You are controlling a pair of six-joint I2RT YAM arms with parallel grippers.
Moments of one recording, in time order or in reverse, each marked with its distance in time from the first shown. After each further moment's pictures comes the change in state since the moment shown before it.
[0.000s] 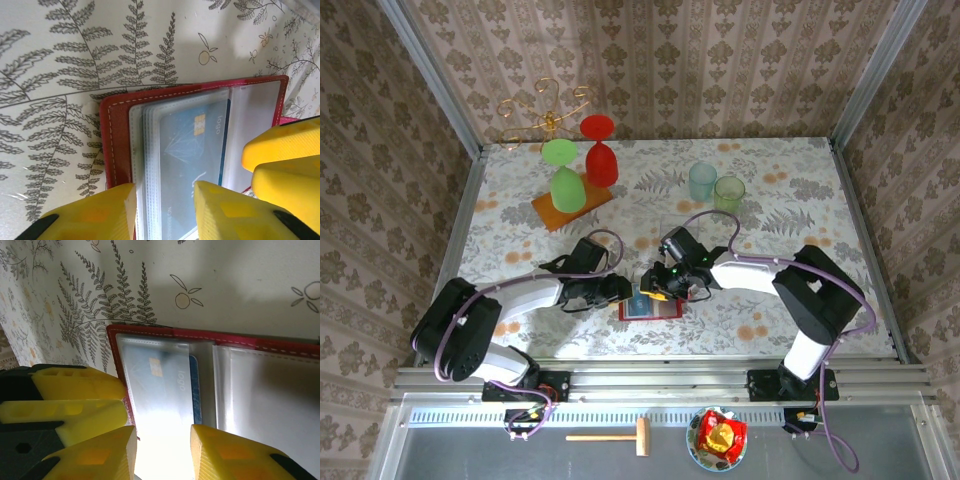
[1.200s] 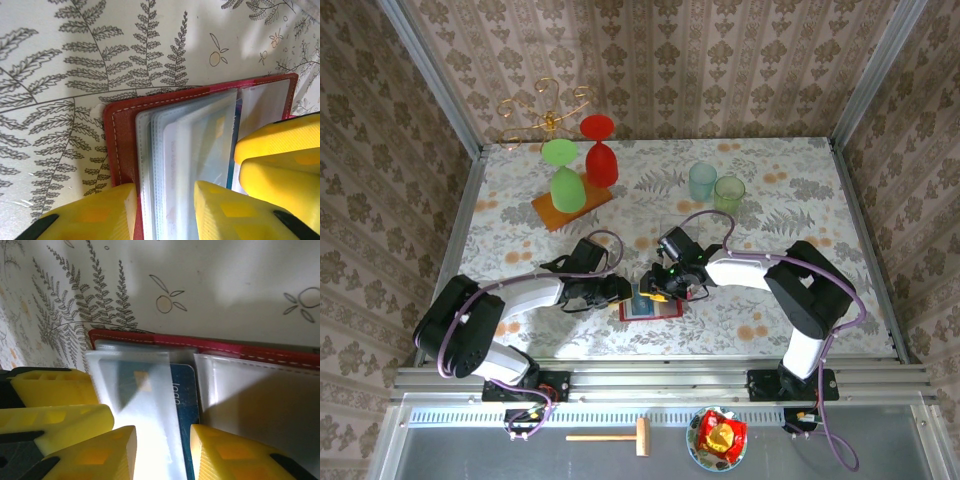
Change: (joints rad) left arm 0.007 0.019 -0.005 0.010 0.007 0.000; right arm 0.001 0.047 0.039 -0.058 0.009 -0.032
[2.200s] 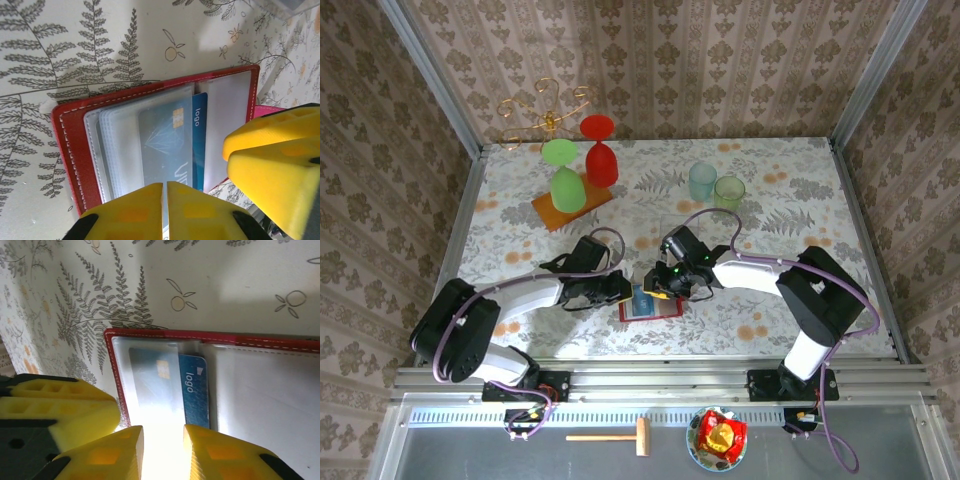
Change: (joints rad) left arm -0.016 -0.024 0.016 0.005 0.039 -0.019; right arm -0.012 -0.069 -0.038 0.023 0.001 -0.016
